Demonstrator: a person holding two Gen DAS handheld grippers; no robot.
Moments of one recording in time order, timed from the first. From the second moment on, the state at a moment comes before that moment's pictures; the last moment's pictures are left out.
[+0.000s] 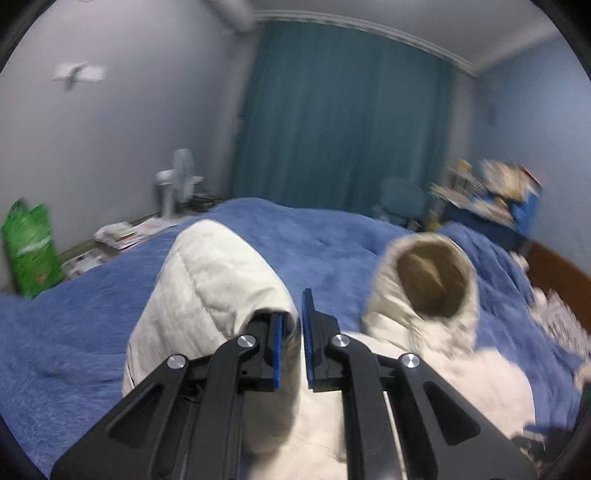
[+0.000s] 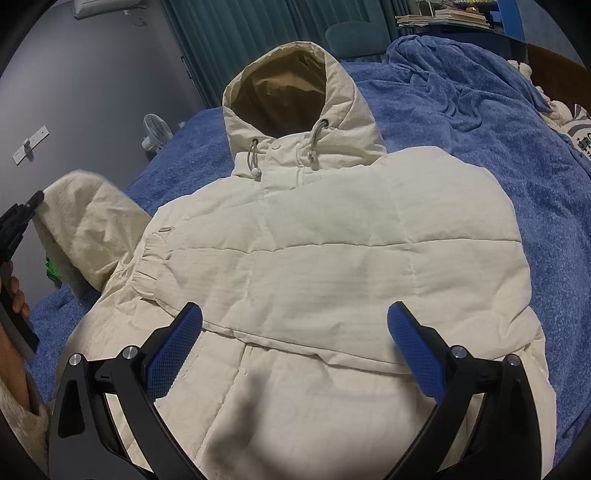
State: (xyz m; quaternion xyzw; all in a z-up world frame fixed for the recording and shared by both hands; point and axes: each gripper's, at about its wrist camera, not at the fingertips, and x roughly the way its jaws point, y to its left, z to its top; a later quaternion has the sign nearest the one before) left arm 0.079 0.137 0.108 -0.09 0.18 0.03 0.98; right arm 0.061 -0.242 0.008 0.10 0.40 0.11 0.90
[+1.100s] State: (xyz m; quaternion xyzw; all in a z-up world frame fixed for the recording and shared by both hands) left arm 0.074 0.119 0.046 -0.04 0.39 -0.03 0.92; right arm 0.038 -0.150 0.081 0.05 0.34 0.17 0.92
